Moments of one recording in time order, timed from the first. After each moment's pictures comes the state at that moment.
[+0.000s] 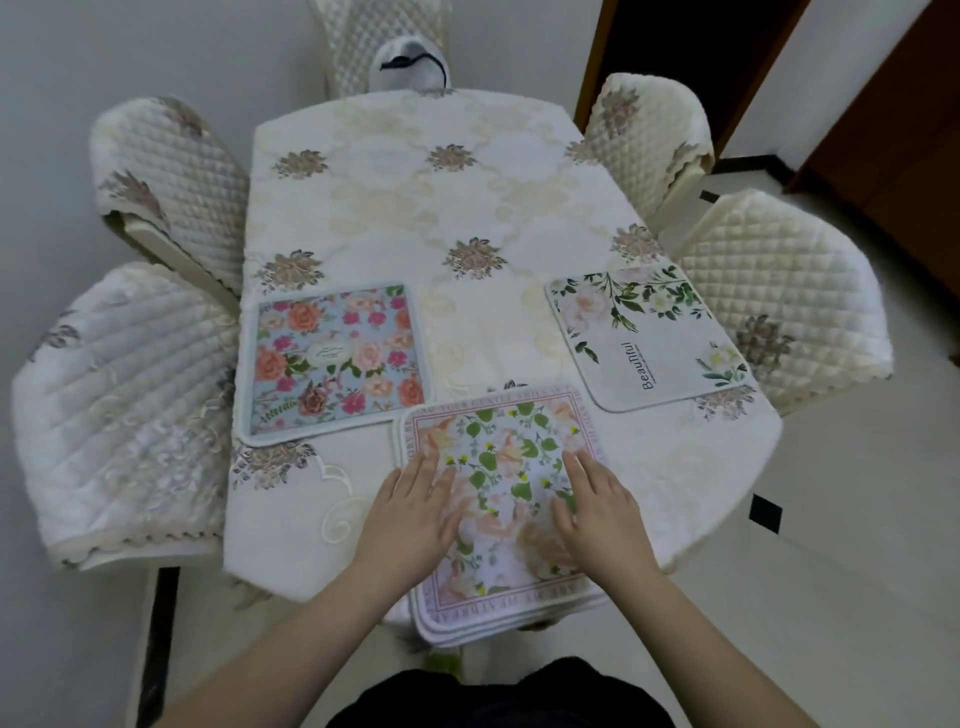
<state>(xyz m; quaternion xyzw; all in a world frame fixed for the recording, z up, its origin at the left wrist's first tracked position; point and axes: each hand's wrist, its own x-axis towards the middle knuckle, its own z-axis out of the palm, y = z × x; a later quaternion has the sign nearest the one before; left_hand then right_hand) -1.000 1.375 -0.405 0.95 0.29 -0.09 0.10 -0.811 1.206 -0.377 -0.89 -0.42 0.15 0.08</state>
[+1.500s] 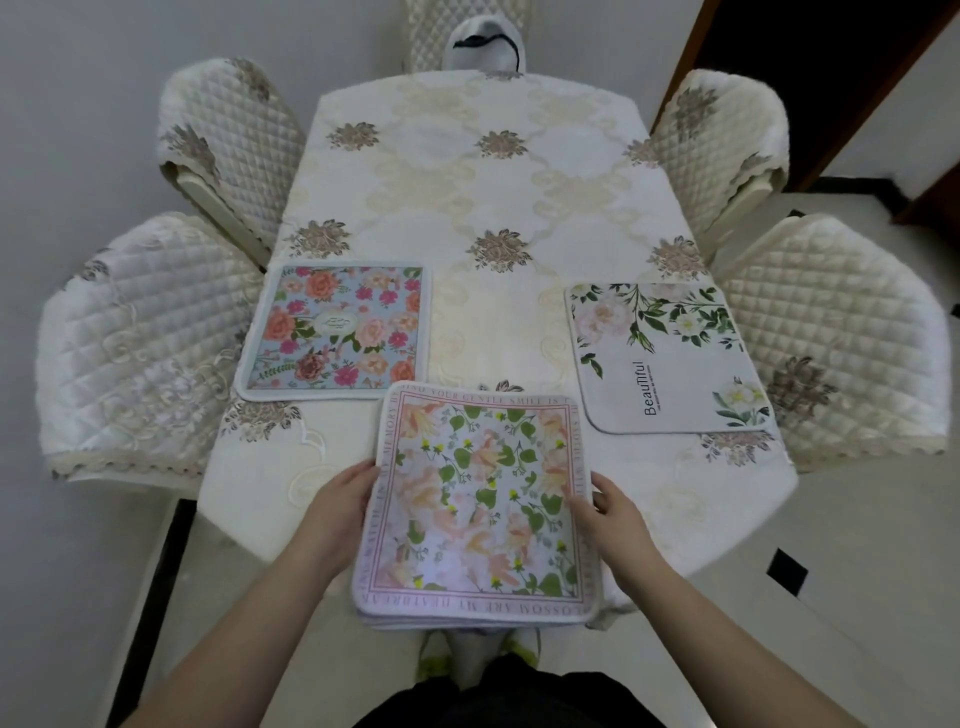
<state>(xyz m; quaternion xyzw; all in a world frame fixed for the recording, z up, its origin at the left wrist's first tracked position) -0.994 1.365 -0.411 0.32 0.55 0.22 0.74 -0.713 1.185 -0.409 -0.77 -0.18 0.45 0.40</state>
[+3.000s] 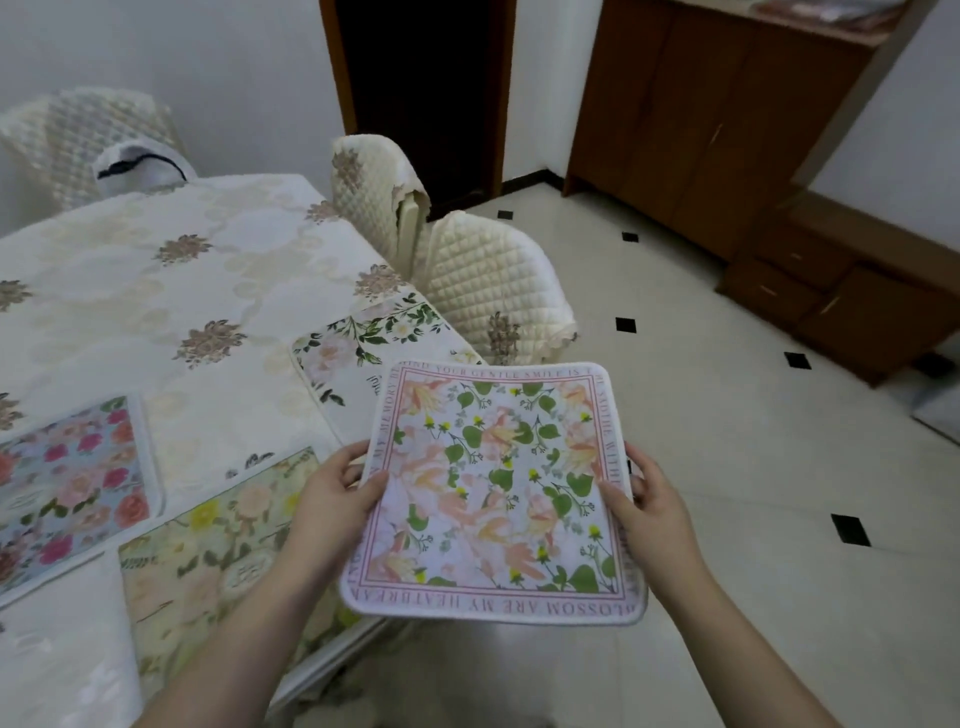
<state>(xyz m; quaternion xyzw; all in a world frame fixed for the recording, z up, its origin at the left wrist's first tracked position) -0.775 1.214 -0.311 0.68 0.35 0.11 0.64 -0.644 0.910 -0.311 -0.76 -0.03 0.18 0.63</state>
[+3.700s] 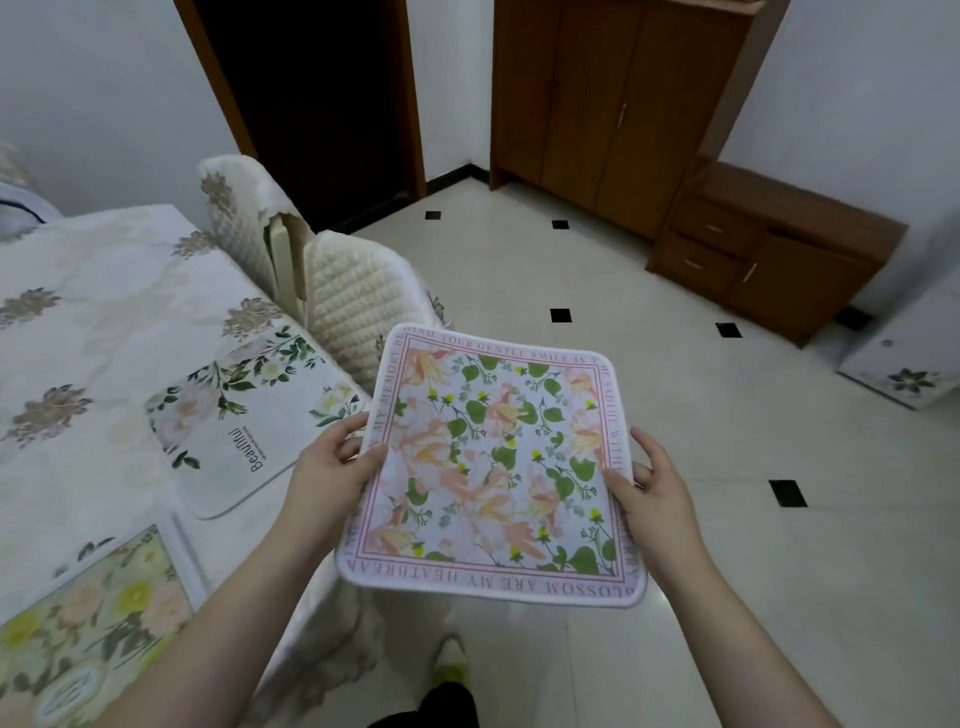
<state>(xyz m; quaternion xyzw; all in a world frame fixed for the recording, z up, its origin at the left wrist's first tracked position) -0.605 1.096 -0.297 0.70 0.26 0.09 0.66 -0.526 0.769 -0.308 -0.75 0.06 0.13 0.65</state>
